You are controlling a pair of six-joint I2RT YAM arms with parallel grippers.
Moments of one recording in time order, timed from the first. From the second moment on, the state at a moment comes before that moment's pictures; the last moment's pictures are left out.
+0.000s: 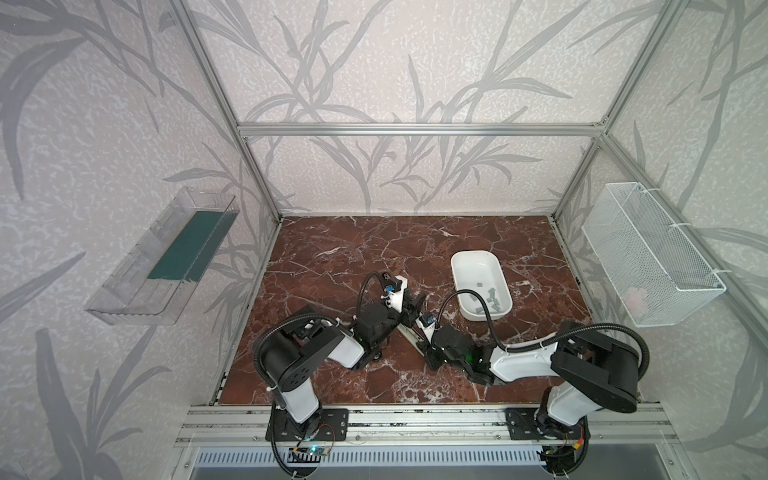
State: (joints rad) left arm -0.75 1.73 0.39 1.25 -0.03 -0.25; right arm 1.06 1.60 0.47 0.46 0.13 0.35
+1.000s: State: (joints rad) left arm -0.92 1.80 0.37 1.29 -0.13 -0.01; right arm 1.05 1.50 0.26 0.61 0.18 0.37
